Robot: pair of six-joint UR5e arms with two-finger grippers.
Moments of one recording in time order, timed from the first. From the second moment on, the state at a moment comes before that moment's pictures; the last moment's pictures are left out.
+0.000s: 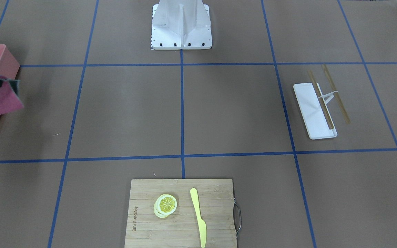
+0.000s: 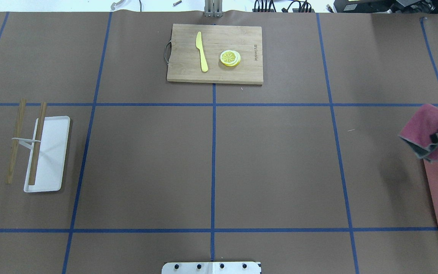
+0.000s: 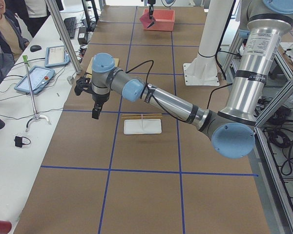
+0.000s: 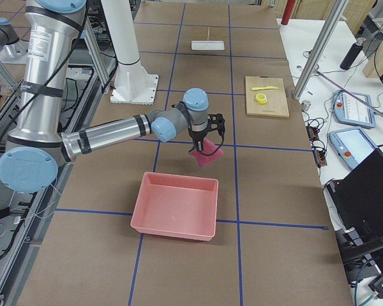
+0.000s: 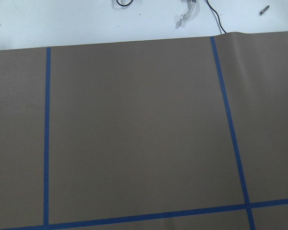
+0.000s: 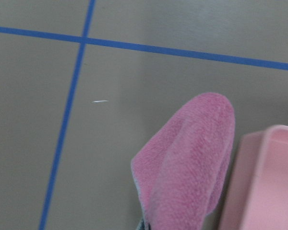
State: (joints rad) left arm -1.44 -1.79 -1.76 -1.68 -2.30 -0.36; right arm 1.20 -1.84 2.04 -1.26 2.34 0.44
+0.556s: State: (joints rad) left arm -1.44 -1.77 -1.77 -1.68 -2.30 -0.36; right arm 1.47 -1.99 2.01 -1.46 2.37 -0.10
